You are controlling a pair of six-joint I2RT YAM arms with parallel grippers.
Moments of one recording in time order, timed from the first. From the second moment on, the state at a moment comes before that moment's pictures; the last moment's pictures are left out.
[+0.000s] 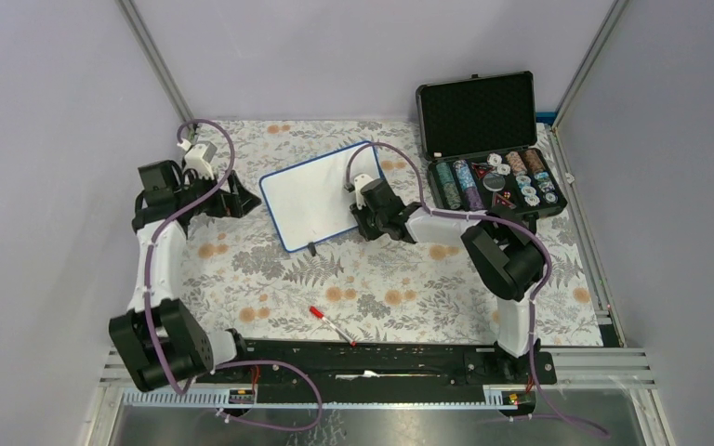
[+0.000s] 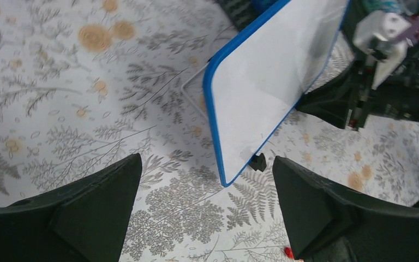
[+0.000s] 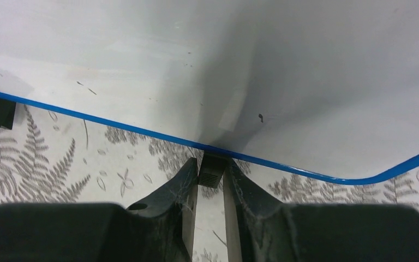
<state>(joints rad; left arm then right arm) 0.33 1.28 1.00 -0.44 0.78 0.11 0.74 1.97 1.22 -0.05 0.01 0.10</state>
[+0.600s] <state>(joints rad) 0.20 1.15 1.04 -0.59 0.94 0.21 0.70 1.71 0.93 -0.11 -0.04 0.04</state>
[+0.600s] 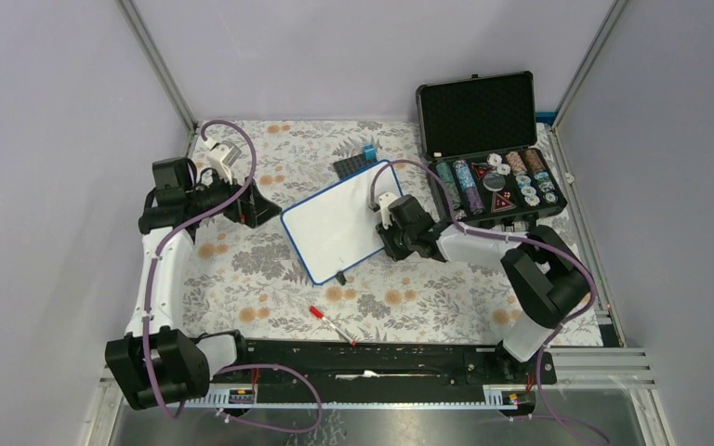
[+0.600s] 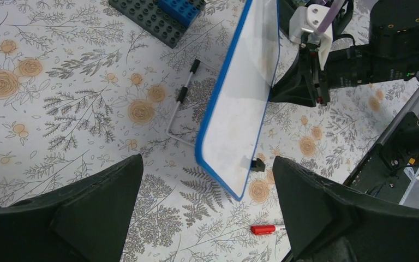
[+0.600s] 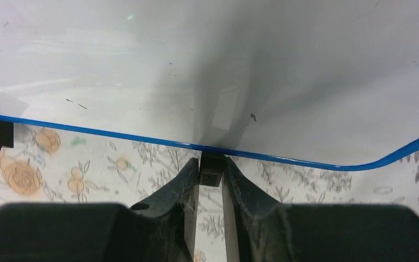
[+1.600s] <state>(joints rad) -0.32 1.14 1.29 -1.02 0.66 0.71 0.61 1.32 0.85 -0.39 -0.39 -0.06</state>
